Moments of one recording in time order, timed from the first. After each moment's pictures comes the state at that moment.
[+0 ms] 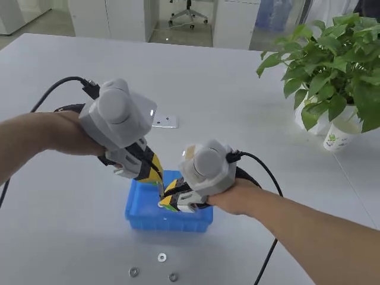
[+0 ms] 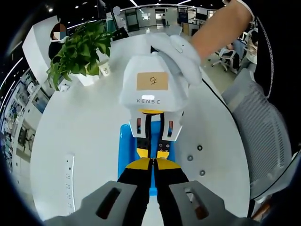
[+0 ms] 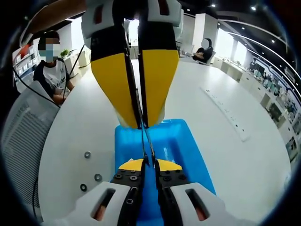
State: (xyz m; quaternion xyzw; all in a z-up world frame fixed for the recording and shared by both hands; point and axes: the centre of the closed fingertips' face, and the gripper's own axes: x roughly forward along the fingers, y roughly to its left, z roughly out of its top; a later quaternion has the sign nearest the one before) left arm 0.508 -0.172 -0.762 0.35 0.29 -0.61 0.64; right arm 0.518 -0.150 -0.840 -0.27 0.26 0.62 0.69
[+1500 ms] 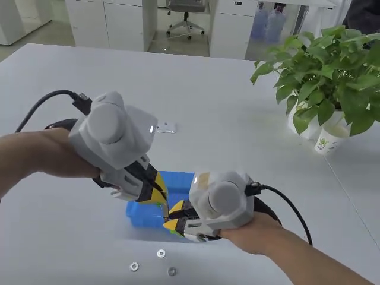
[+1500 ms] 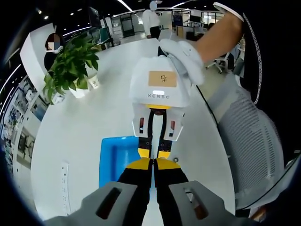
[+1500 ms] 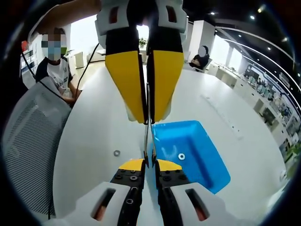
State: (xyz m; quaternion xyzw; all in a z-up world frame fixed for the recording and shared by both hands) left arm 0.438 -0.192 -0.744 0.35 0.27 -0.63 0.64; right arm 0.449 -0.171 -0.821 -0.27 0.23 0.60 0.72
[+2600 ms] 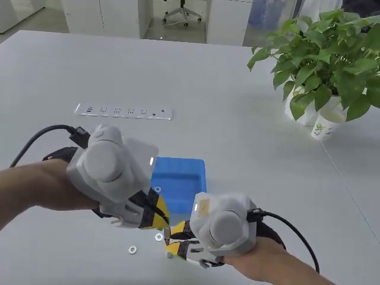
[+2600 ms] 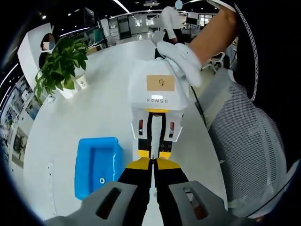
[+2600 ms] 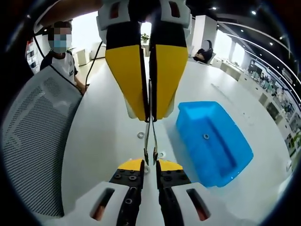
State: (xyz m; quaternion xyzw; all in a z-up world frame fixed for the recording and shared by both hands) left arm 0.395 -0.205 -0.776 0.34 0.27 -0.65 0.63; right arm 0.399 -0.186 -0.858 -0.27 0.26 0.61 0.70
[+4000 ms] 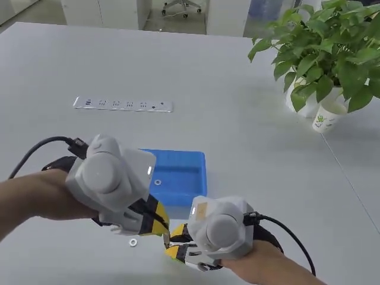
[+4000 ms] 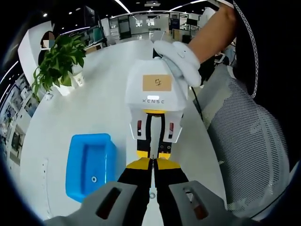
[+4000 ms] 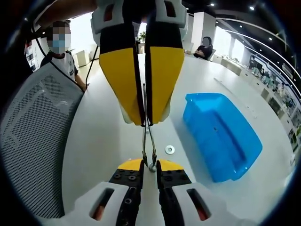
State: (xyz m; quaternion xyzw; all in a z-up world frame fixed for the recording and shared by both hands) left arm 0.385 -0.206 -0.793 0.33 0.27 -0.65 0.63; right arm 0.390 -0.185 -0.874 -0.27 0.27 0.61 0.70
